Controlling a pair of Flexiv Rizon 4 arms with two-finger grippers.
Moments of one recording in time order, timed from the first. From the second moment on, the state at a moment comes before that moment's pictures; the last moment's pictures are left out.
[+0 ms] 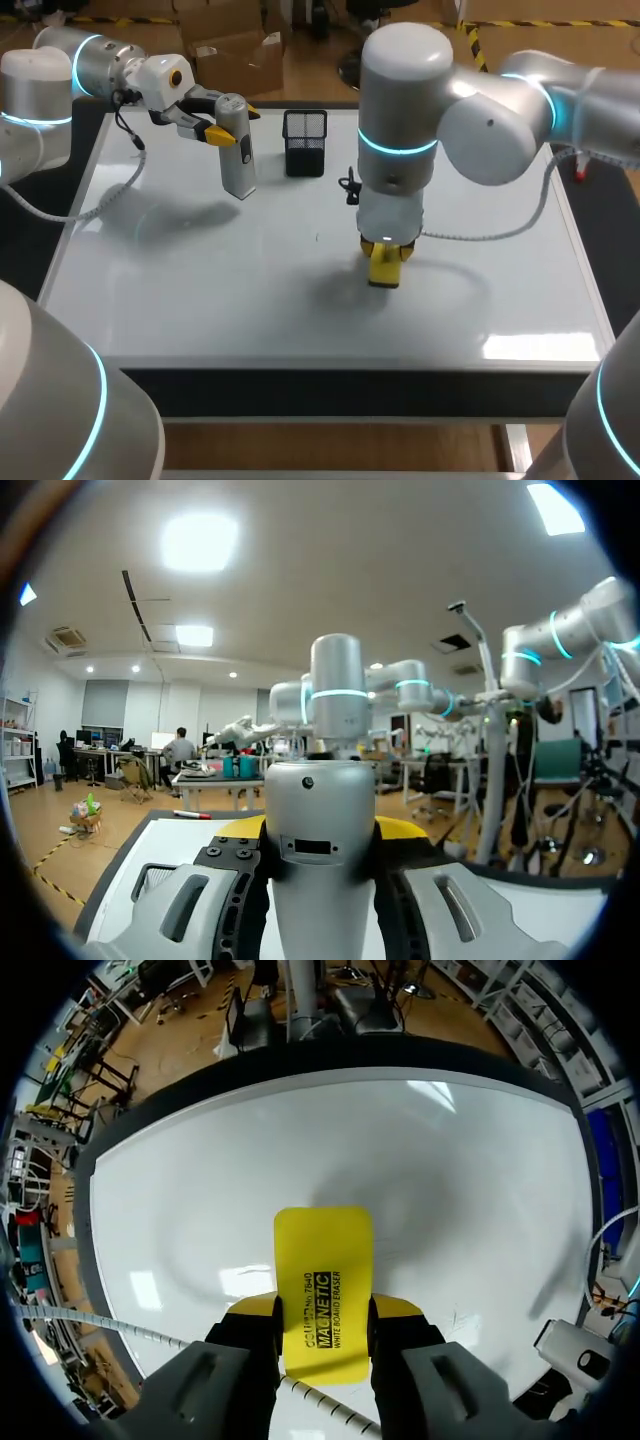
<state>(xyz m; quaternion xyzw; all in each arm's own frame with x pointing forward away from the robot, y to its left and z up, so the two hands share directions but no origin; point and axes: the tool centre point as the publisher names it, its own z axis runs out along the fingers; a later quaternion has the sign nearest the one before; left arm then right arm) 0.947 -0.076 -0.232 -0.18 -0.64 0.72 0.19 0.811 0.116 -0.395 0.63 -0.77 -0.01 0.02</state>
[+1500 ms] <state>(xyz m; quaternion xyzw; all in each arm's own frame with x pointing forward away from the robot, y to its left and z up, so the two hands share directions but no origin) 0.947 -0.076 -0.232 -0.18 -0.64 0.72 0.19 0.924 0.083 -0.370 0.66 -0.75 0.01 -0.02</state>
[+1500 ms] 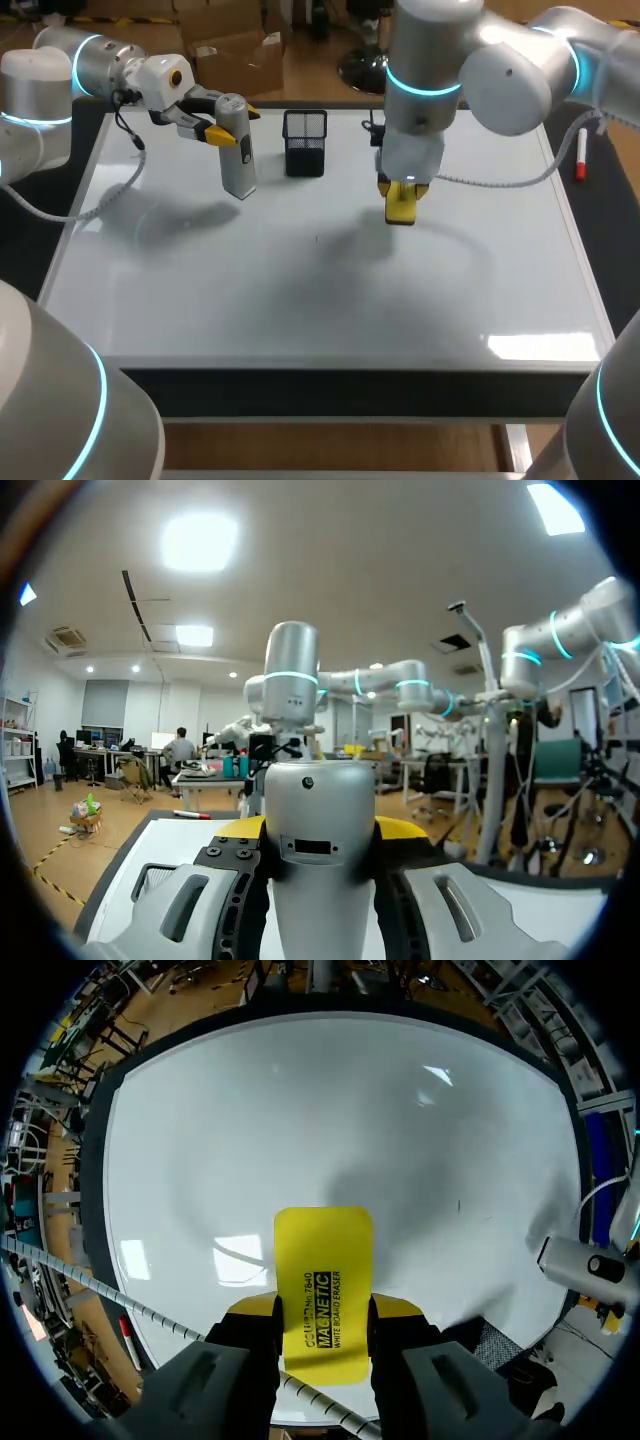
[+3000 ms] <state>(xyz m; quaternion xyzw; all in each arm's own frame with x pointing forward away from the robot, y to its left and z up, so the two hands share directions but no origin) 0.947 -0.076 -0.232 -0.18 -0.64 0.72 0.19 1.061 0.105 -0.415 0.69 -0.72 -0.02 0.00</state>
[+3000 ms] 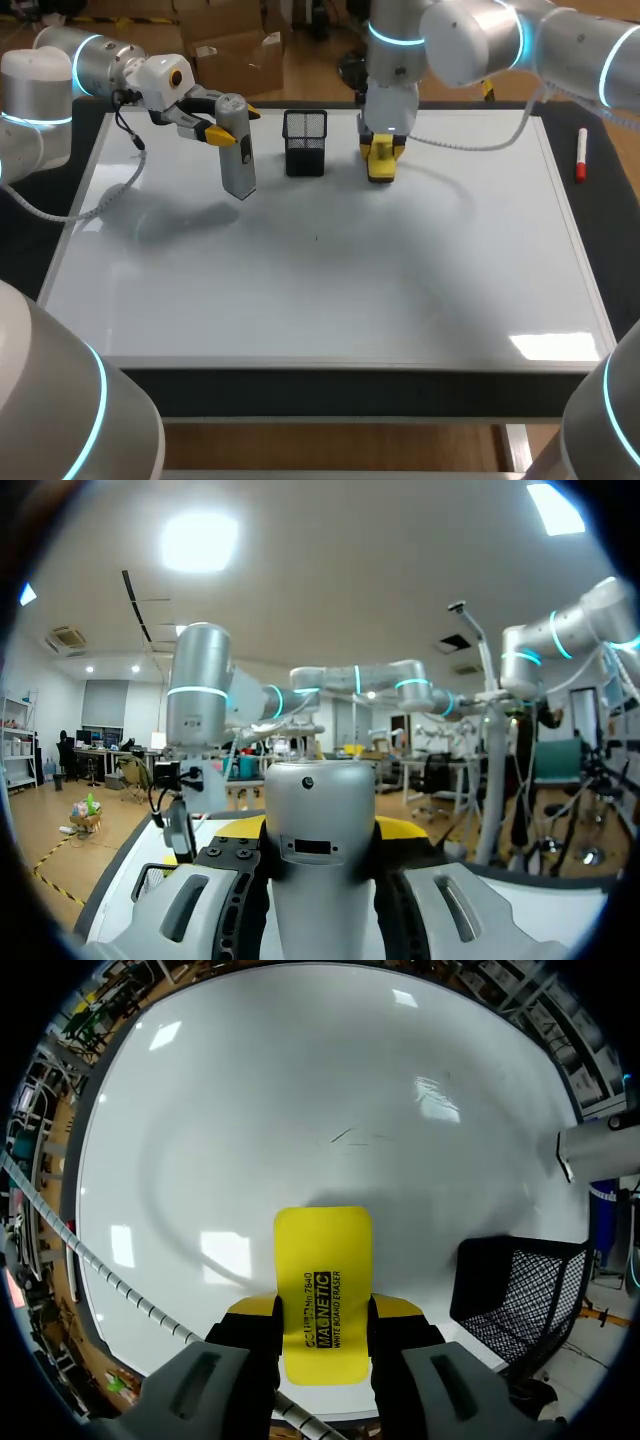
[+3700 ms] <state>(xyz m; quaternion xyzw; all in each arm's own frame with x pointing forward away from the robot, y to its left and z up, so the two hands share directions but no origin) 0.947 -0.076 -0.232 -0.18 -0.64 0.72 0.19 1.066 0.098 -0.416 0.64 -0.76 -0.02 -0.01</state>
